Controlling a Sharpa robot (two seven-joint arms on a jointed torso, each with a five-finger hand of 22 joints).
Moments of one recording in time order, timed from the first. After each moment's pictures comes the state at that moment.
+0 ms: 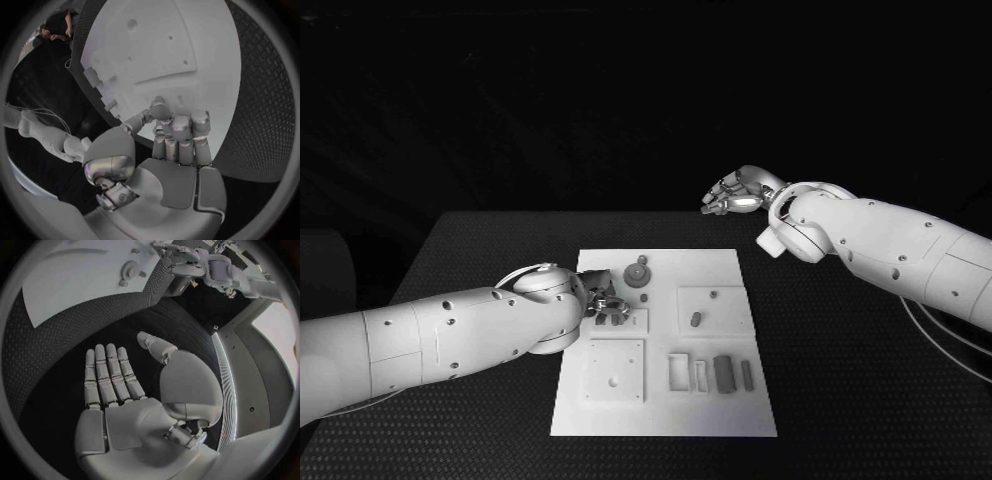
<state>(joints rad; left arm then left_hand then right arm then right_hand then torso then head) 1.25 -0.62 -0.24 1.41 -1.21 -0.12 -0.52 0.71 0.02 0.69 -0.12 0.18 1.20 0.01 0.21 0.90 1.39 -0.10 0.82 0.83 1.22 -0.20 1.42 0.74 0.12 0.98 -0.15 1.24 1.31 1.29 -0.59 0.00 1.03 -0.87 -0.19 0.02 1.08 -0.20 0.67 -0.16 0.21 0.82 0.20 0.28 0.41 0.83 0.18 0.55 0.07 0.72 0.19 0.56 0.48 0.20 0.51 0.23 0.43 1.07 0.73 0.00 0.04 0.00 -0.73</state>
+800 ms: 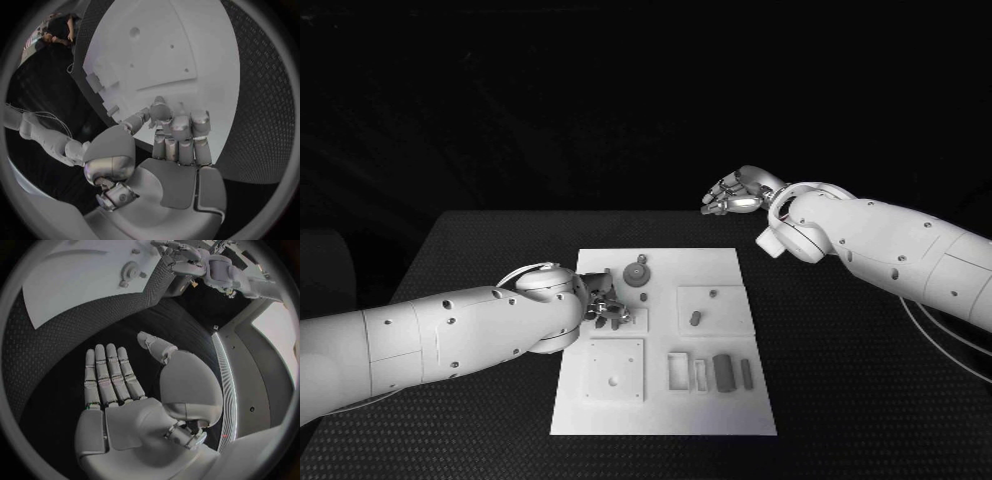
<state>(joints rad) 1.25 -0.62 -0.24 1.41 -1.21 -0.06 -0.52 0.76 -0.01 0.67 -0.13 0.17 1.20 0.01 0.20 0.90 1.39 -0.10 0.81 0.84 1.22 -0.19 1.41 0.74 0.12 0.98 -0.15 1.24 1.31 1.28 -0.59 0.00 1.03 -0.87 -0.18 0.02 1.08 -0.20 0.67 -0.15 0.22 0.82 0.20 0.28 0.40 0.83 0.18 0.55 0.07 0.72 0.19 0.56 0.48 0.20 0.51 0.23 0.43 1.07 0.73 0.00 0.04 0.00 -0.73</state>
